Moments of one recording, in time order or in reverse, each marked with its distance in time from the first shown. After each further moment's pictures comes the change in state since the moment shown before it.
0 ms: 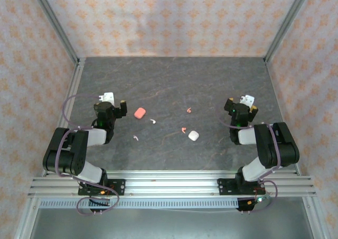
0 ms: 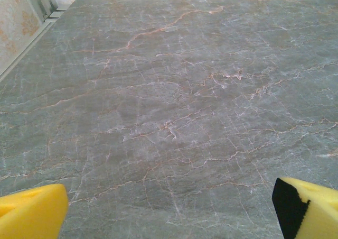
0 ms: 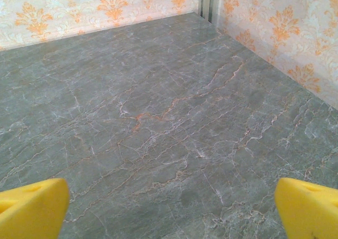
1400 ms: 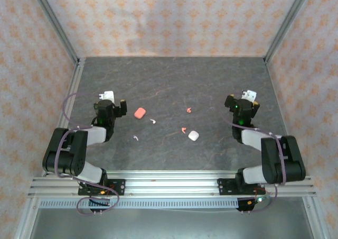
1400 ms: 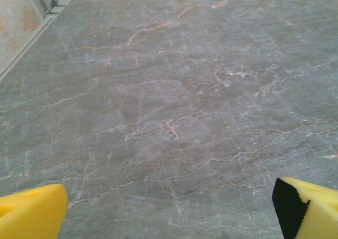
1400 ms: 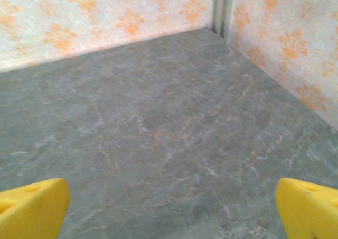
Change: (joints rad) left arm 0.000 -0.018 0.053 -0.112 -0.023 -0.006; right arm 0.000 -0.204 0.070 -0.261 -0.070 0.000
